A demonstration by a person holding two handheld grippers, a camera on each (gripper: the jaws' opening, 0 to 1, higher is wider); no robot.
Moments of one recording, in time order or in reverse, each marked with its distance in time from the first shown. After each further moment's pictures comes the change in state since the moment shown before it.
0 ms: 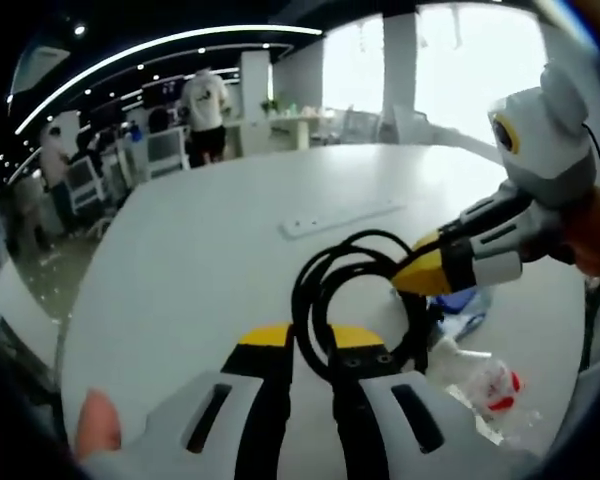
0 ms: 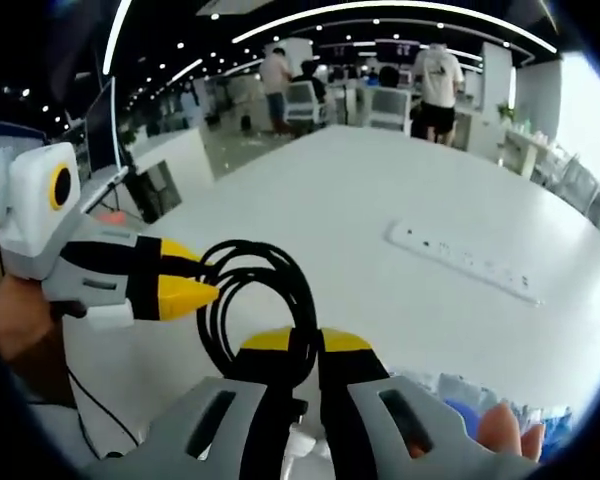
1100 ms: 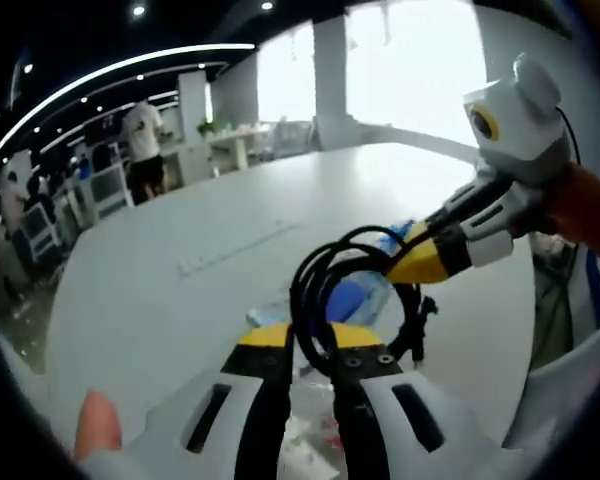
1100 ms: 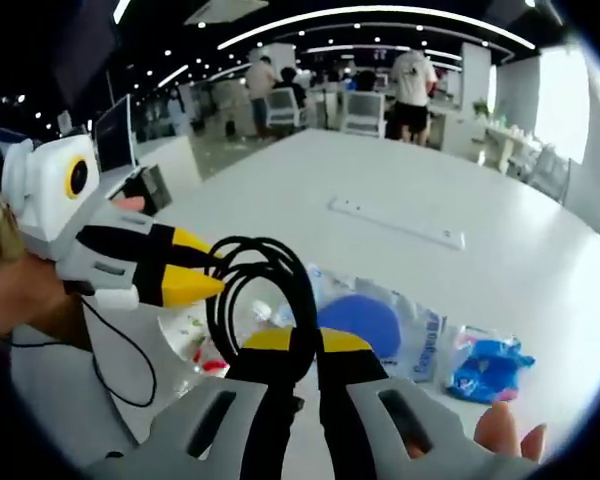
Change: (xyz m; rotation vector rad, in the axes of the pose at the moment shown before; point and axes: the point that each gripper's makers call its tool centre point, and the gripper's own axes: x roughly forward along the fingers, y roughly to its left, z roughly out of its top) left arm -0.038 -0.165 0.022 0.153 -0.042 -0.229; right arm -0.154 -0.038 -0.076 0.036 -0.006 -0.060
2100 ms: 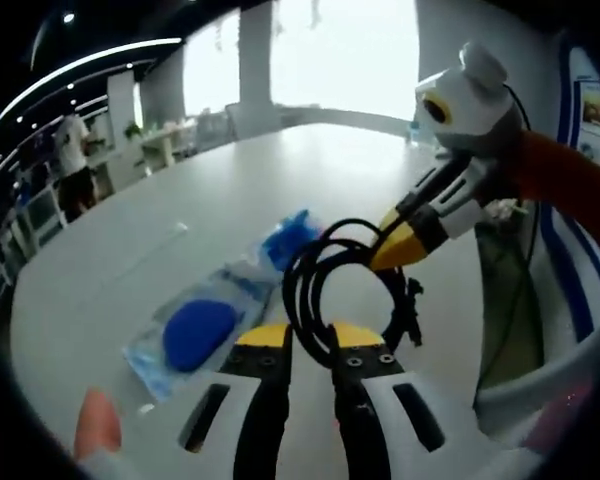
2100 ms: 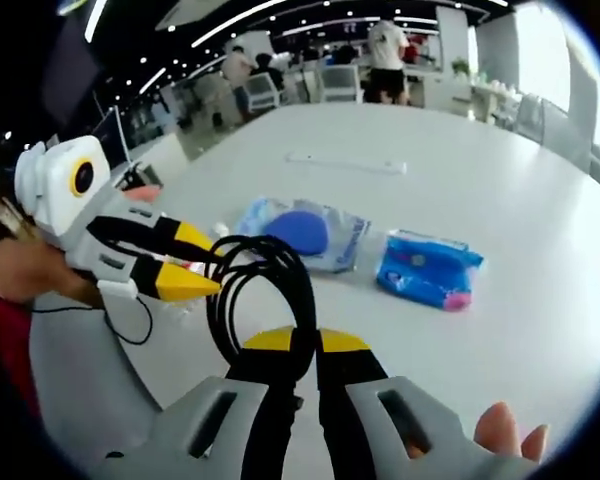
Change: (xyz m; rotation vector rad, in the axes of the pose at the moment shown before) left arm 0.056 -0.143 0.007 0.127 0.083 -0.249; right arm -0.086 -0.078 -0.103 0.141 0.100 0.029
